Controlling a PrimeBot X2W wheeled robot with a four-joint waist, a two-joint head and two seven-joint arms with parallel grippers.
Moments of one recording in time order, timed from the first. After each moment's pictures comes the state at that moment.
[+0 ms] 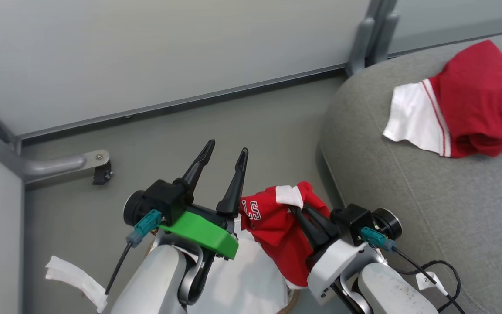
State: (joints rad) left arm -0.36 0.05 -0.49 0.31 -0.43 -0.13 -0.26; right arm -0.34 -0.05 0.52 0.43 0.26 0.13 -0.26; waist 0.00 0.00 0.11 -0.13
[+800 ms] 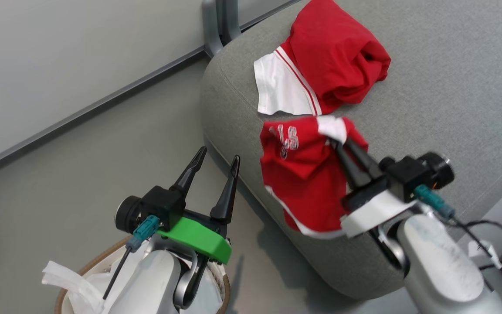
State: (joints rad) left arm -0.33 0.06 -0.46 0.32 -0.36 -0.13 -0.26; right arm -0.38 -0.10 0.33 0.22 0.16 0.13 -0.26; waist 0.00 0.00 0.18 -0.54
